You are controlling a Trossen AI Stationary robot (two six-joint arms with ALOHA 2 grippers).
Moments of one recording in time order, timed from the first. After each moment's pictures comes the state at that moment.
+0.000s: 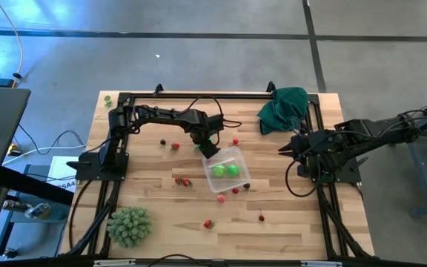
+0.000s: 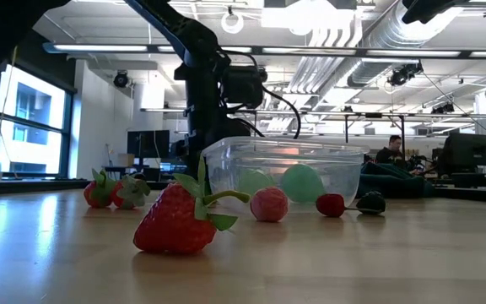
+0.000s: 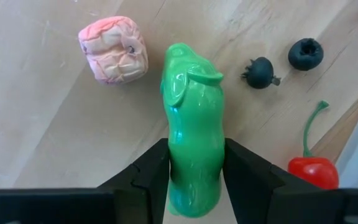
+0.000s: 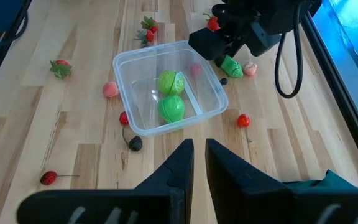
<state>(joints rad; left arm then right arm) 0.39 2.05 1.43 -0.82 0.01 -0.34 0.27 0.81 1.00 -0.93 0.28 0.13</state>
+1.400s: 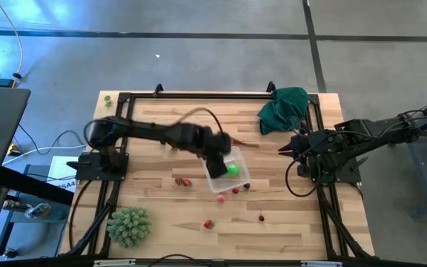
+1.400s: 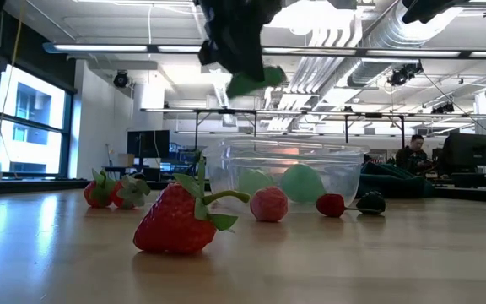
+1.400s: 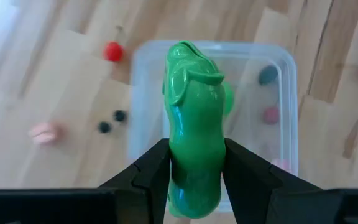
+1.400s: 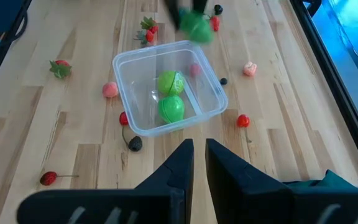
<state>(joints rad) 0.07 1.90 1.72 -0.95 -0.17 -0.37 0.27 0.81 1.00 -0.93 0.28 0.13</state>
